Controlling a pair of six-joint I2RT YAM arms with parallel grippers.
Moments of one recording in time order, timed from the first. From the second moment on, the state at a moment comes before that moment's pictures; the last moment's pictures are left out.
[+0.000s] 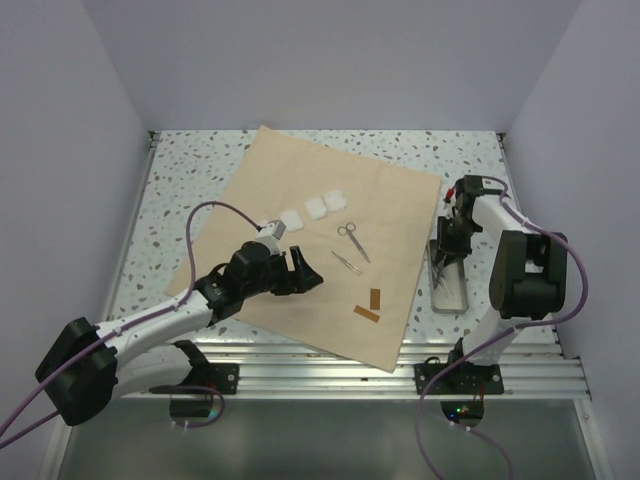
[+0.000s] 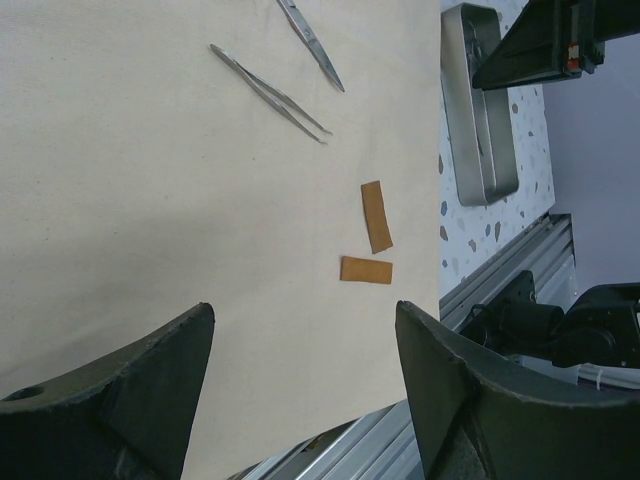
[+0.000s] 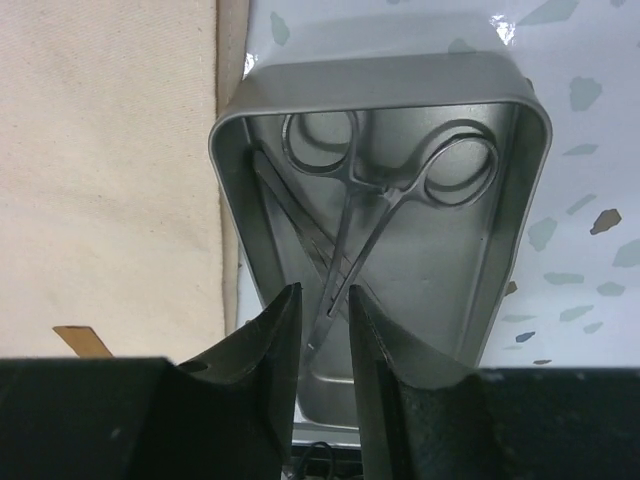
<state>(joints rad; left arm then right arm) -0.75 1.09 0.51 0.04 0.10 -0.83 -0.06 1.73 1.15 -0.87 -0.09 0.11</state>
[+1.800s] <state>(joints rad) -0.90 2.09 1.62 -0.90 -0.23 -1.44 0.28 1.45 1.21 -0.77 0.14 0.31</state>
